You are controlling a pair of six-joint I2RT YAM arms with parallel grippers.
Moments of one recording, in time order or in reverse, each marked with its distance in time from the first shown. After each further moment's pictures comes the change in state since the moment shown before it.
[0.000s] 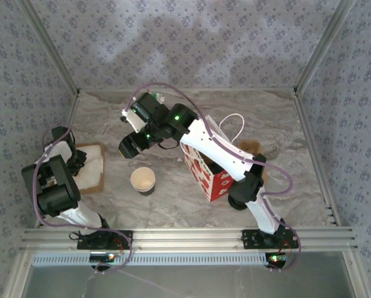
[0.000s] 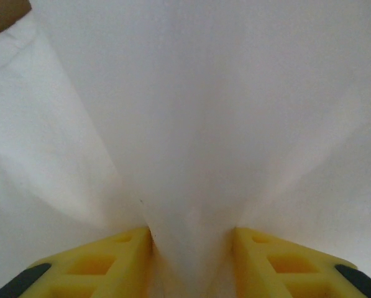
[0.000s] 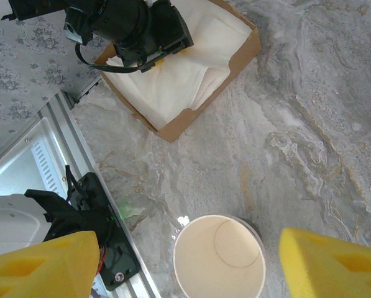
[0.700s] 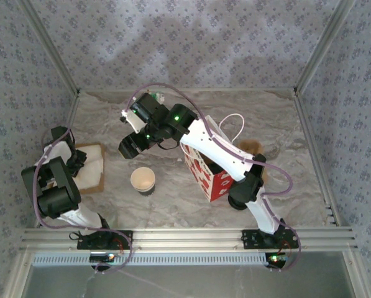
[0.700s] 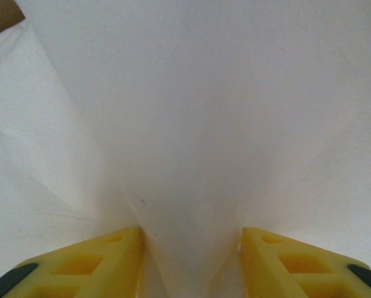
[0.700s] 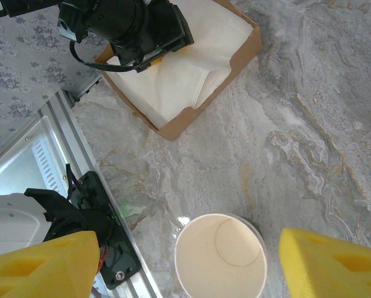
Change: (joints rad) left arm 0.000 -0.021 0.002 -0.028 0.005 0.006; right arm 0.002 0.000 0.000 -0.003 0.000 0.000
